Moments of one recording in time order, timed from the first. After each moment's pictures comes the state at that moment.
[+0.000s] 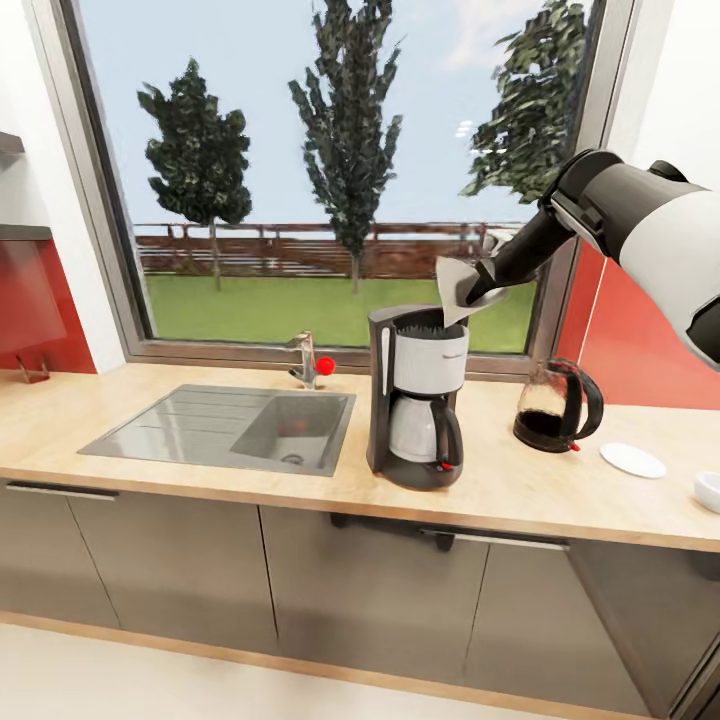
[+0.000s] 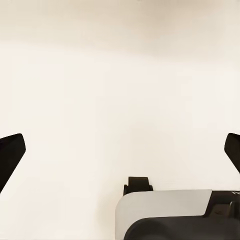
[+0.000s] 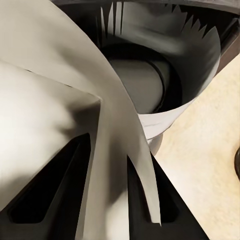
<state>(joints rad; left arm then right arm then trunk) 0.04 0.06 0.02 -0.51 0.00 -0.06 -0.01 -2.00 -0.12 1.22 -0.10 -0.39 1.00 1.11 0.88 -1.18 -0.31</state>
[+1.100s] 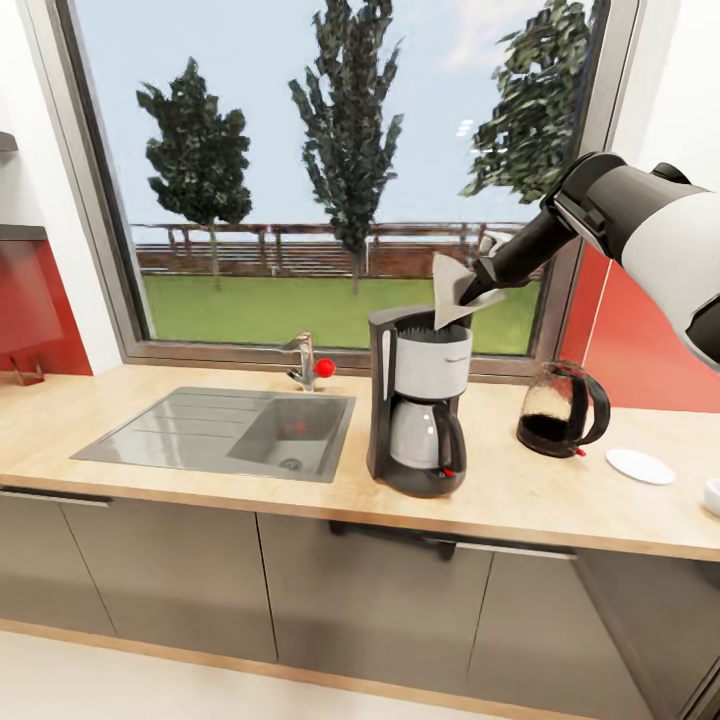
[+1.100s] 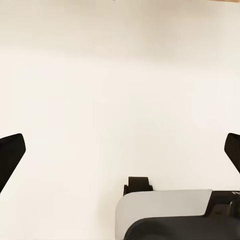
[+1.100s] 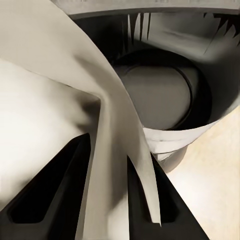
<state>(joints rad) 0.04 0.06 0.02 -0.51 0.00 -0.06 -0.01 -2.00 -0.12 1.22 -0.08 -0.39 1.00 1.24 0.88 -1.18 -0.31</state>
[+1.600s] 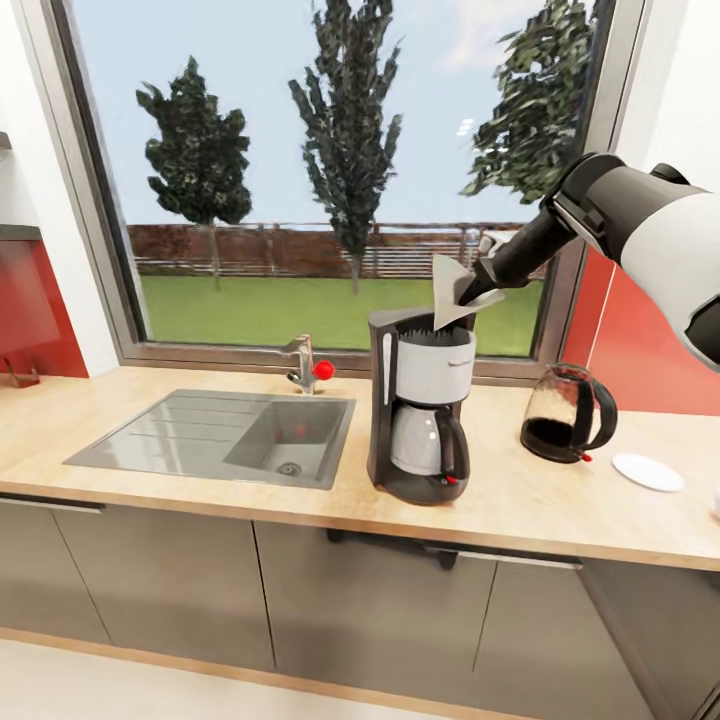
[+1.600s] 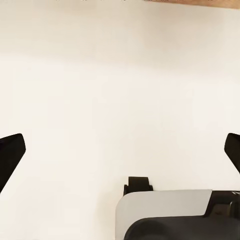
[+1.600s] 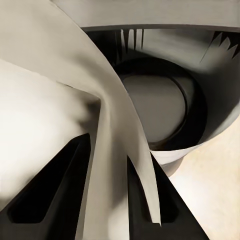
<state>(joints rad) 0.04 0.06 0.02 -0.51 0.00 -0.06 -0.01 -1.99 -0.12 1.22 -0.08 -0.39 1.00 1.24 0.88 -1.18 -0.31</state>
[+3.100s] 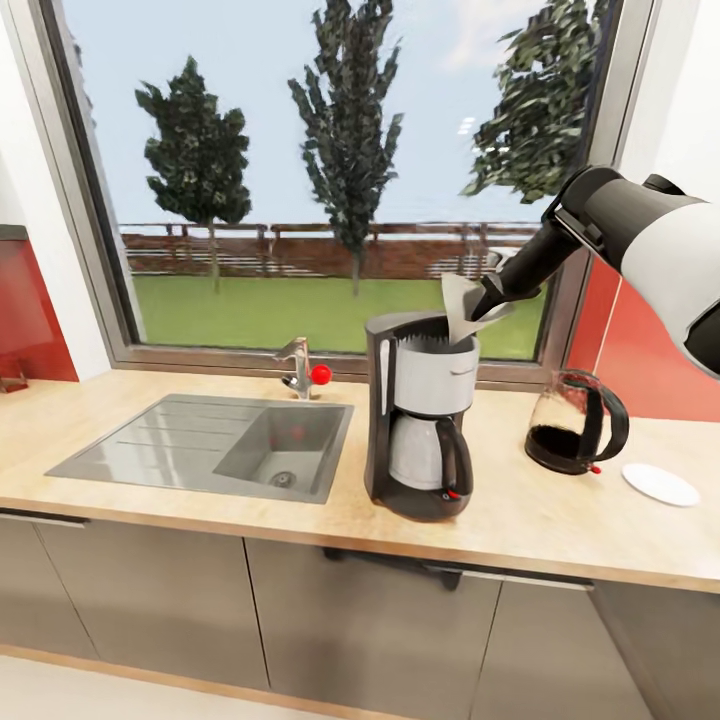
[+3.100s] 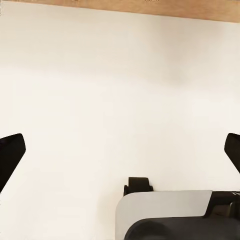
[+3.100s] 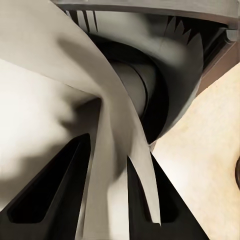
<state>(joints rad) 0.04 0.06 0.02 -0.51 0.00 -0.06 -0.01 -1.98 -0.13 1.36 -0.08 -0.39 1.00 1.28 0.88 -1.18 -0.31</state>
